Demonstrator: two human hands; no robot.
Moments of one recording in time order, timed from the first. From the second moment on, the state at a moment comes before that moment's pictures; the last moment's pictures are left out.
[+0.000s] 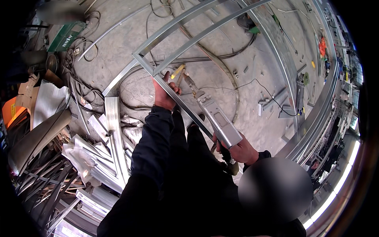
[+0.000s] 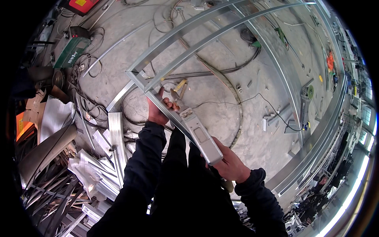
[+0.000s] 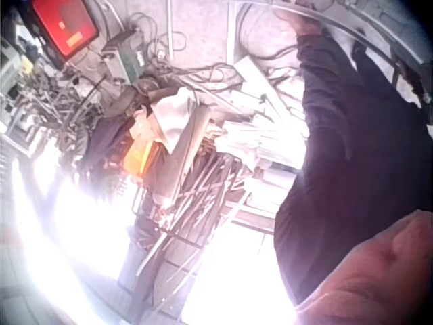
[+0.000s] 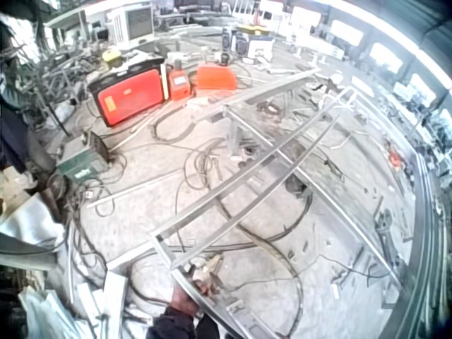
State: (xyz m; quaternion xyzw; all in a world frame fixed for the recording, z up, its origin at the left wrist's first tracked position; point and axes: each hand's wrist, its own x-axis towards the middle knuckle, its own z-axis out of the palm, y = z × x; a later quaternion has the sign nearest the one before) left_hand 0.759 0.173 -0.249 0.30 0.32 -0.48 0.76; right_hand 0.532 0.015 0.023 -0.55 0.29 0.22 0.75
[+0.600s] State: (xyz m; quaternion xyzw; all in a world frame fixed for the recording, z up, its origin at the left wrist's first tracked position) left_hand 0.762 0.165 -0.231 0.38 0.33 -0.47 0.73; right_hand 0.552 0.033 0.005 -0.56 0.29 0.23 0.74
